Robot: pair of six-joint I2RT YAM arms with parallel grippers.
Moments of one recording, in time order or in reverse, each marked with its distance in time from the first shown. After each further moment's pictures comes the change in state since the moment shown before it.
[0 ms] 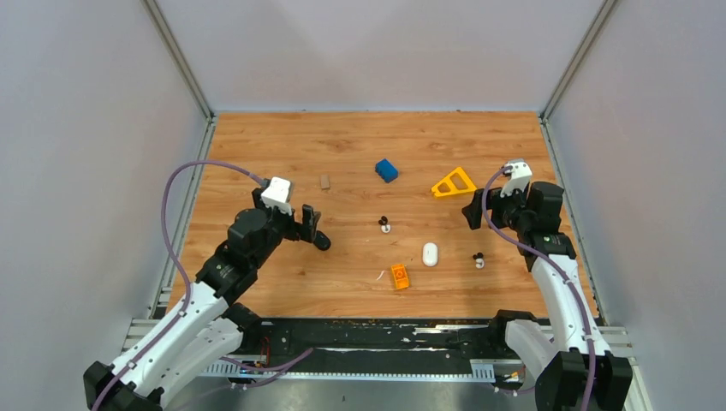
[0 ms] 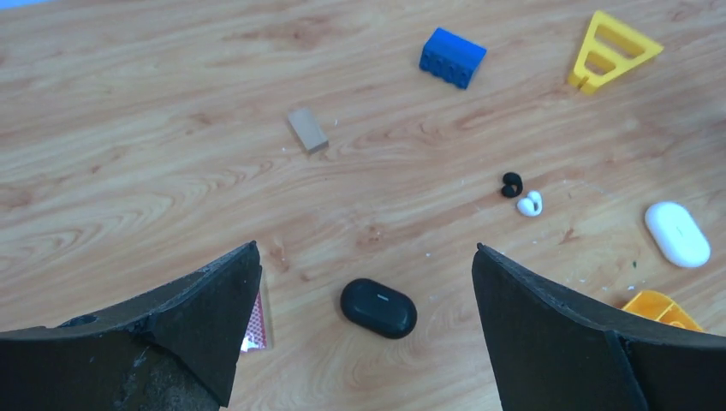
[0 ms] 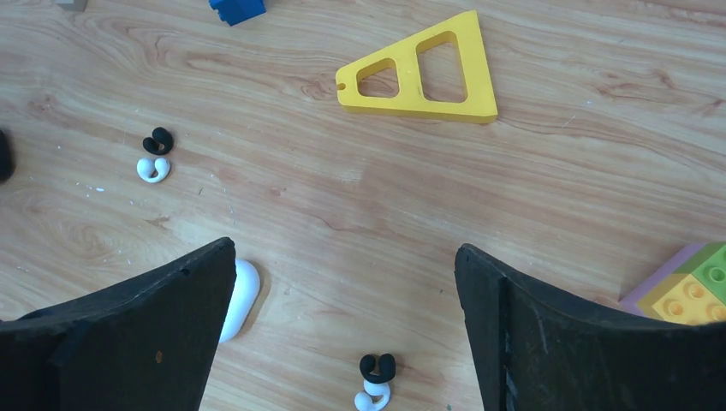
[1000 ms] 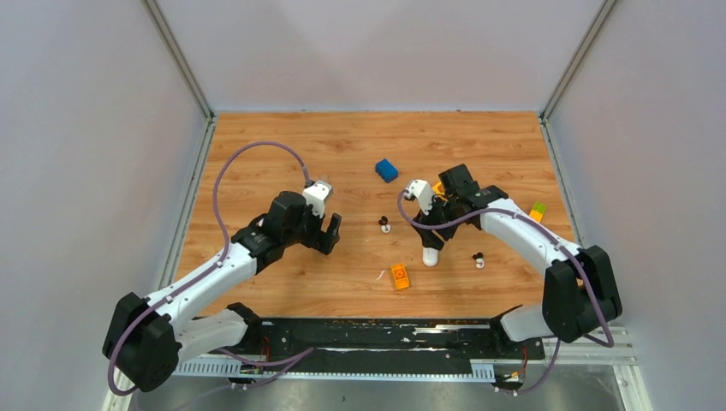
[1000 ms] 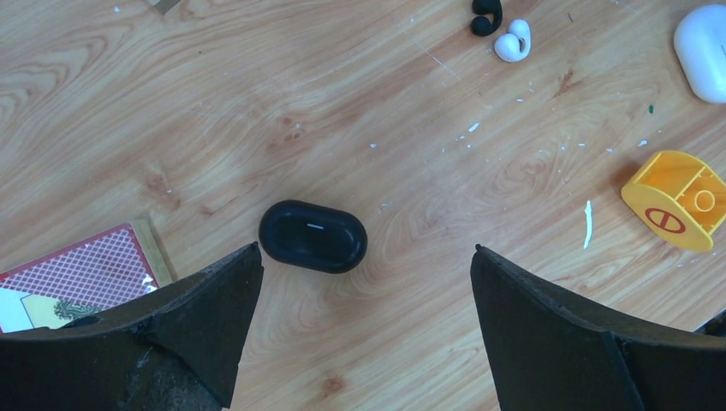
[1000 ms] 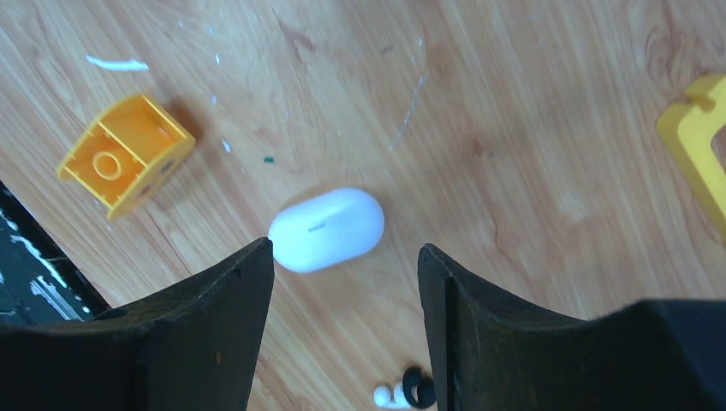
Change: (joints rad) left arm -0.031 0.360 0.090 -0.117 0.193 0.018; right arm 0.501 0.512 0.333 -0.398 0.059 -0.455
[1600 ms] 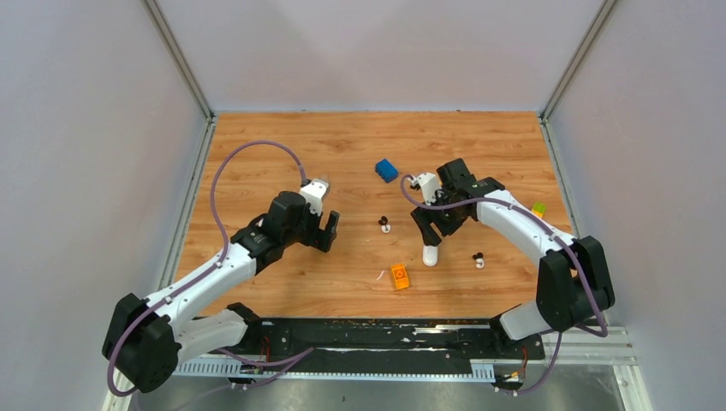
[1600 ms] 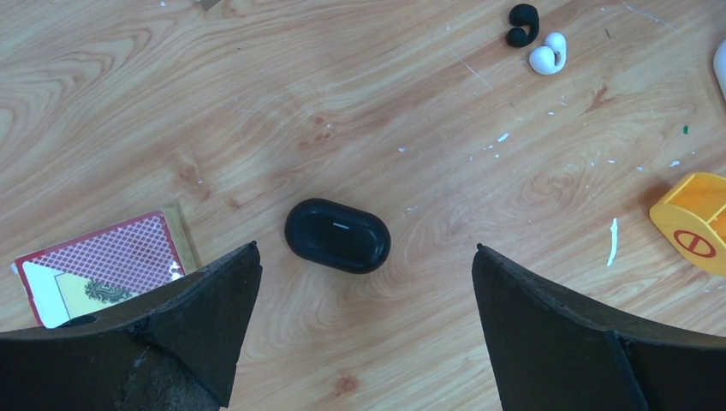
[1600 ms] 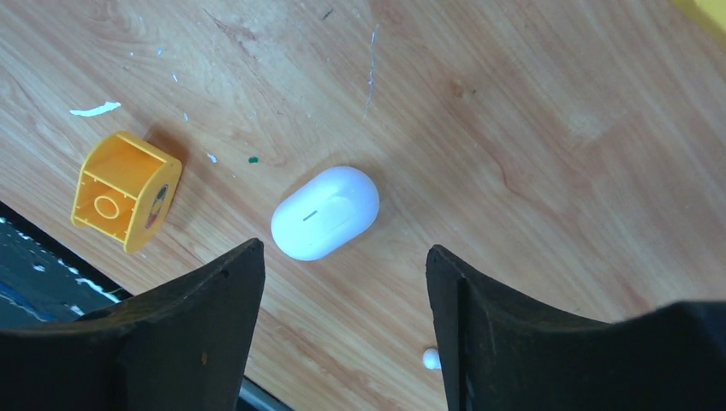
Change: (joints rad) left arm 0.000 -0.005 0.000 -0.002 -0.076 -0.017; right arm 0.003 0.038 0.053 -0.090 0.136 0.222
